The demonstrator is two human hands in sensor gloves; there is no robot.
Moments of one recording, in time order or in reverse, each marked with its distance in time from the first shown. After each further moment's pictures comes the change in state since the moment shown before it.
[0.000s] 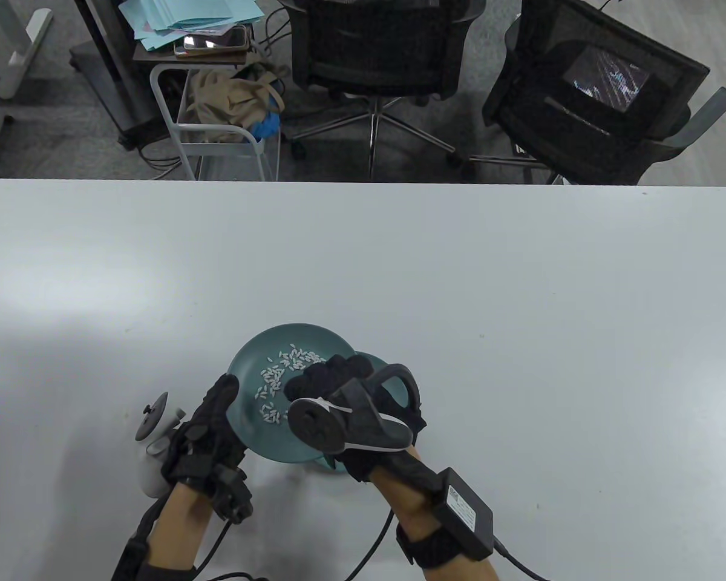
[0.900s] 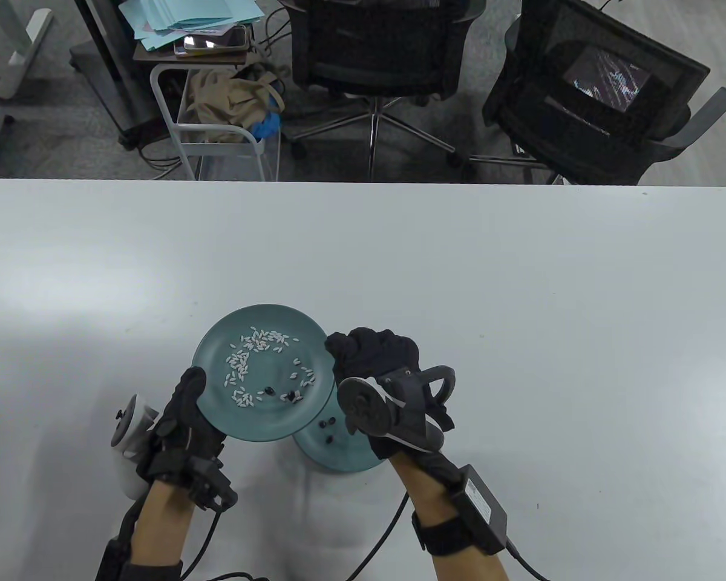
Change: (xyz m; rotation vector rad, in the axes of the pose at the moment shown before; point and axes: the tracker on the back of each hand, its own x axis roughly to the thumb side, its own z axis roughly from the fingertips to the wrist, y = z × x) left_hand 0.013 0.015 0.009 0.044 -0.079 0.110; right_hand -0.046 0.017 0.010 -0.192 0.267 0.042
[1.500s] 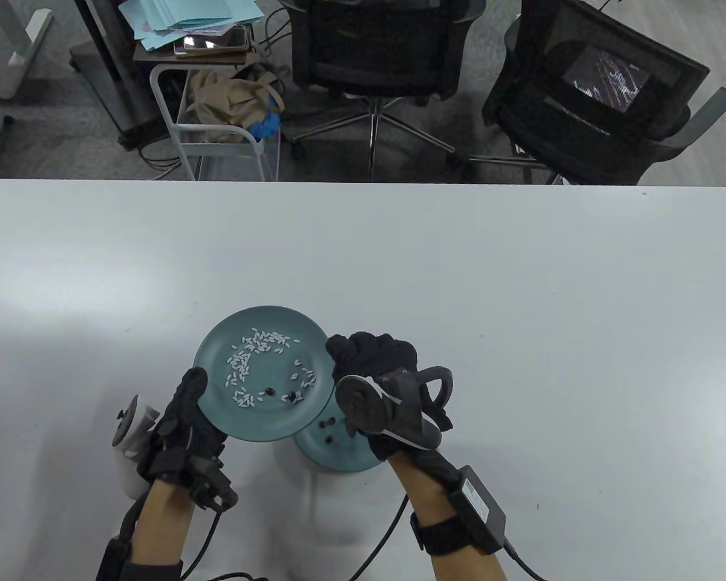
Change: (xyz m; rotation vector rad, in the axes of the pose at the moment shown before) left_hand -0.003 0.002 -0.001 0.002 0.009 -0.003; right_hand -0.003 0.005 0.002 0.050 0.011 -0.025
